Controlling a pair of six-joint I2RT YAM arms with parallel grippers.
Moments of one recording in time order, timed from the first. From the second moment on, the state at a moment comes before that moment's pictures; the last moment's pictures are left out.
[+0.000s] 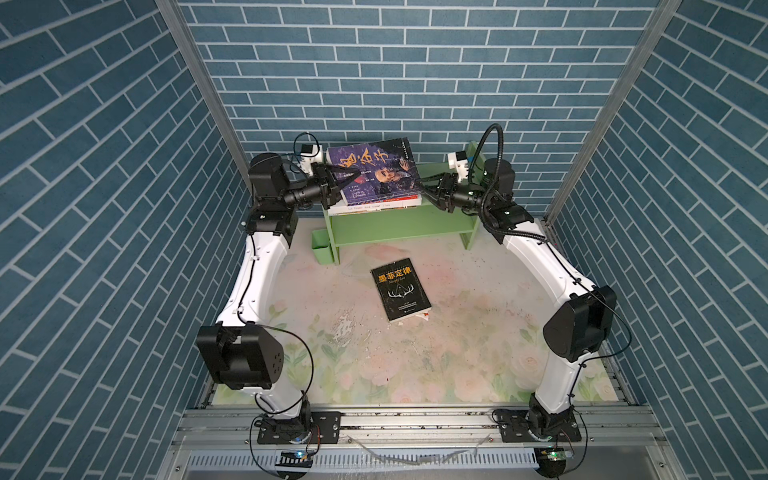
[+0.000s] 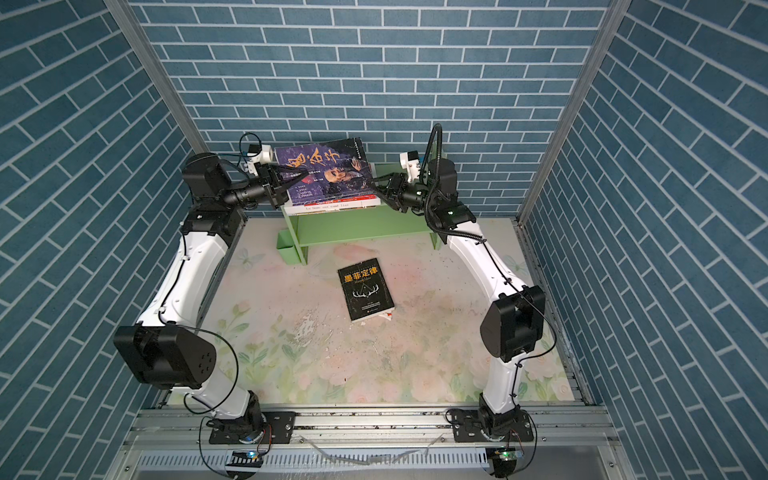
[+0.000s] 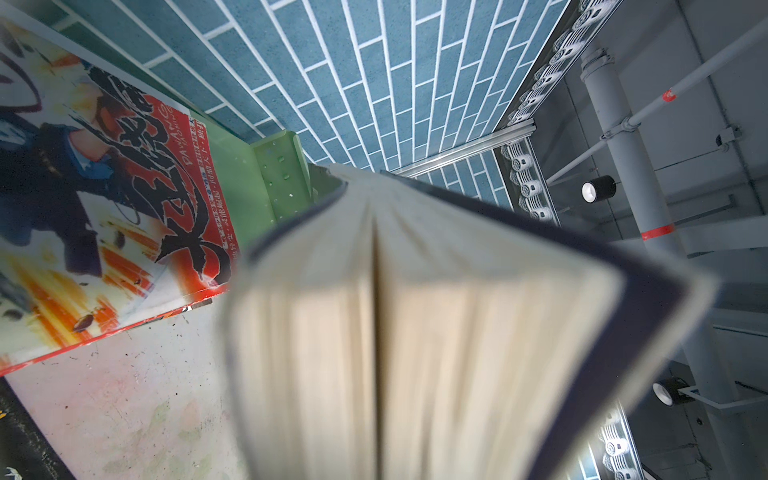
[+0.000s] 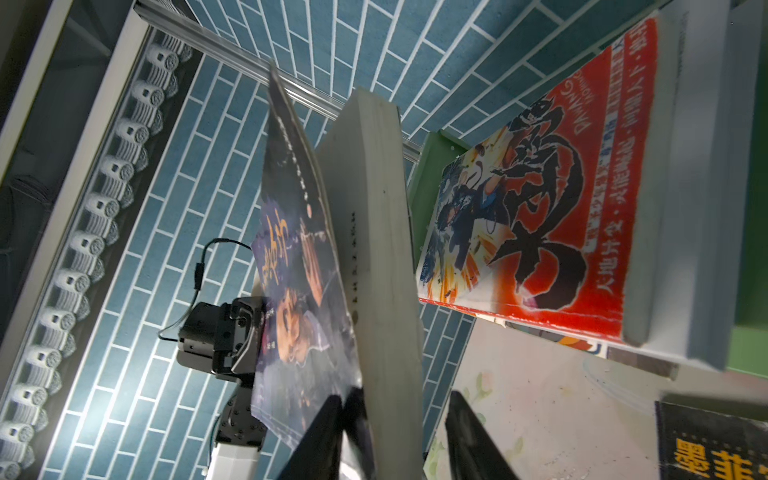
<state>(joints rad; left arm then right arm) -0.01 1.63 1.73 -0.02 1.08 -1.29 0.45 1.87 1.89 -0.06 -0.79 1.07</state>
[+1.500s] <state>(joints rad) -0.01 1.74 1.82 0.00 1.12 -1.30 0.45 1.99 1.96 0.12 -0.89 1.29</state>
